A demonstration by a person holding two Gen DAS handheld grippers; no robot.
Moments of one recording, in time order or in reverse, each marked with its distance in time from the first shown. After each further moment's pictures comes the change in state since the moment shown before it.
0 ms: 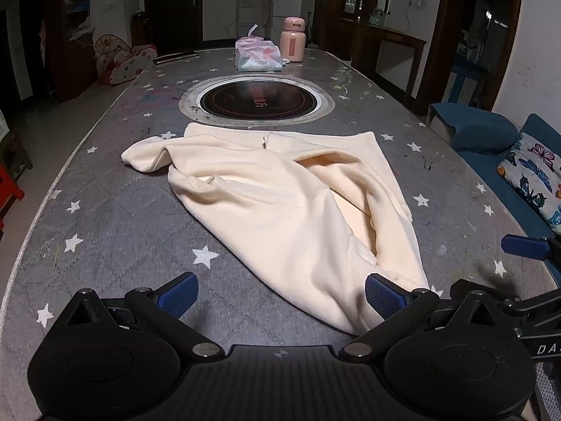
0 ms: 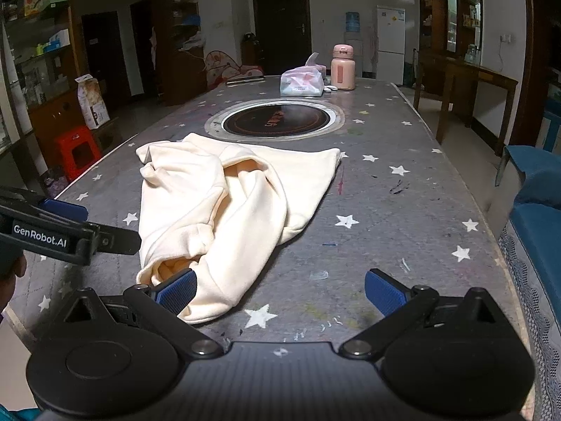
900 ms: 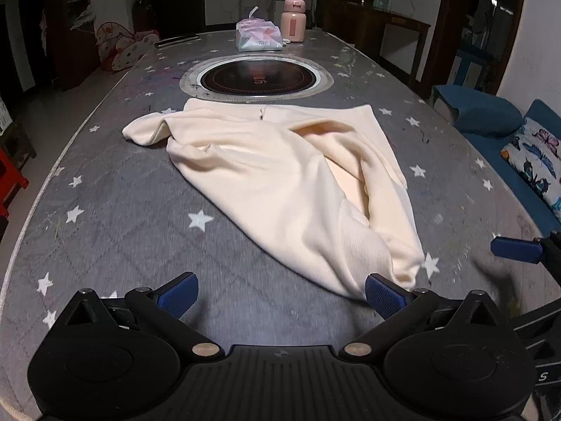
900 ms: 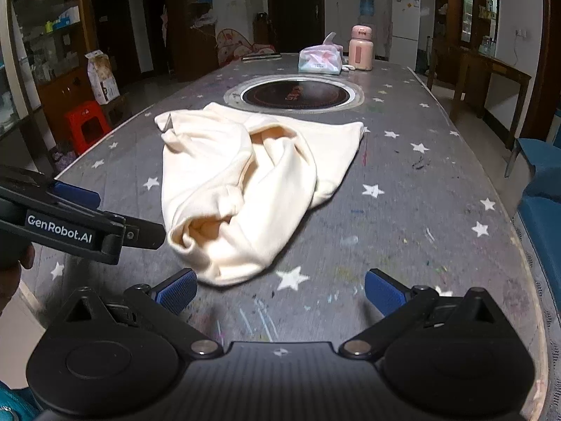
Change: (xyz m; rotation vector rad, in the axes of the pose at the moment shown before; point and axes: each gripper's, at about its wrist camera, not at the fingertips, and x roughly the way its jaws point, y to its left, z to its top) left arm -0.008 -0.012 -0.023 0.008 0.062 0.023; right arm -0.002 0.023 -0.016 -0.043 0.081 0.020
